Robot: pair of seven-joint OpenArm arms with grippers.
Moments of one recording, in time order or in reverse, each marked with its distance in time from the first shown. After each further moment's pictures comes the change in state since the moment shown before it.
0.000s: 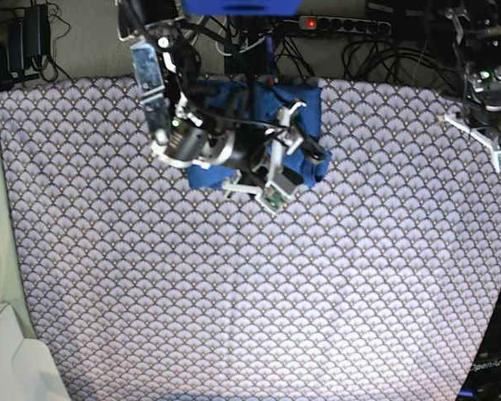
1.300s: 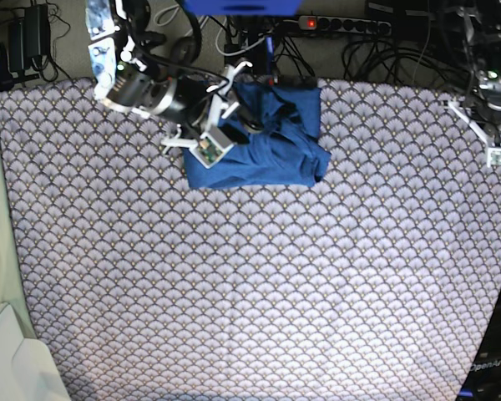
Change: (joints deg) left arm 1.3 -5.7 -0.1 -4.2 0.3 -10.2 -0.3; right arm -14.6 8.3 7.4 10.8 0.2 -0.1 5.1
